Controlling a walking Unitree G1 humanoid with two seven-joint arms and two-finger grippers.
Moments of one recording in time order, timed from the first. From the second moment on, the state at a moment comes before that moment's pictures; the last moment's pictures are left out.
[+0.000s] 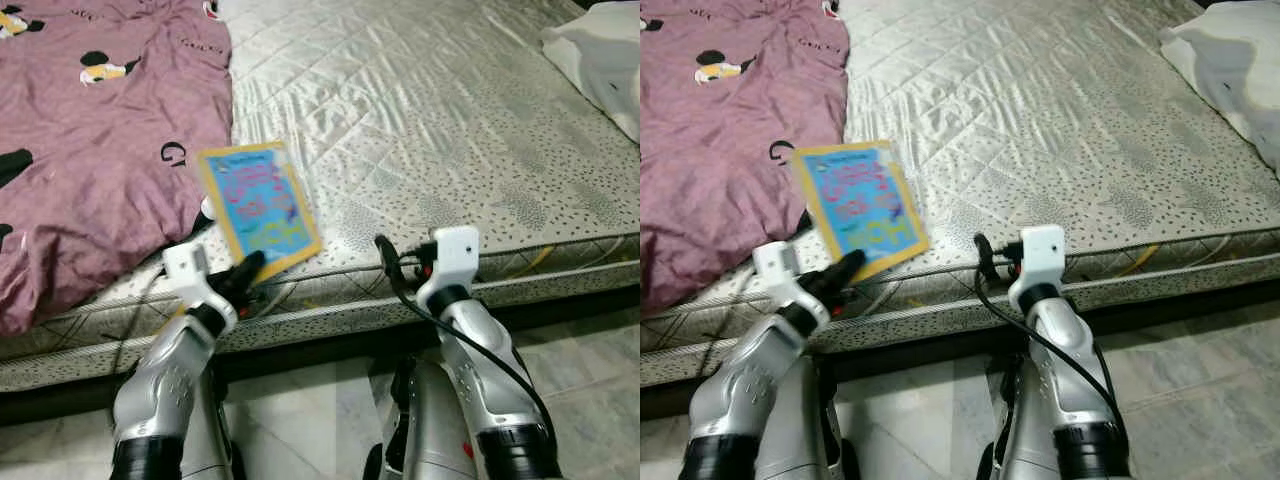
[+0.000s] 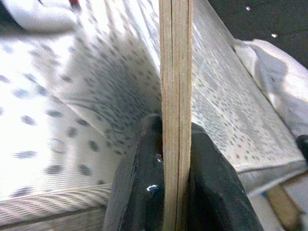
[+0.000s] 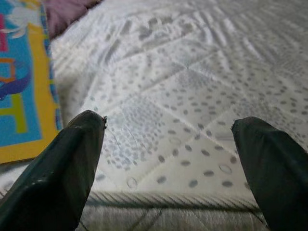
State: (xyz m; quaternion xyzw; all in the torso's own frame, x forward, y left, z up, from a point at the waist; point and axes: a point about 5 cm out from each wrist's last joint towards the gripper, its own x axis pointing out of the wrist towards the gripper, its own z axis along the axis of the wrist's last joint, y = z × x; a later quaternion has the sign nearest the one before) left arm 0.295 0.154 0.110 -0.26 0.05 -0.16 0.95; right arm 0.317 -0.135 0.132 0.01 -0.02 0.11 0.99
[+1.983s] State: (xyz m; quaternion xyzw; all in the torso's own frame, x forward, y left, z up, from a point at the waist) left arm 0.276 0.119 0.117 -0.09 0.00 -0.11 0.99; right arm 0.321 -0.180 0.116 0.01 0.00 -0.03 1.00
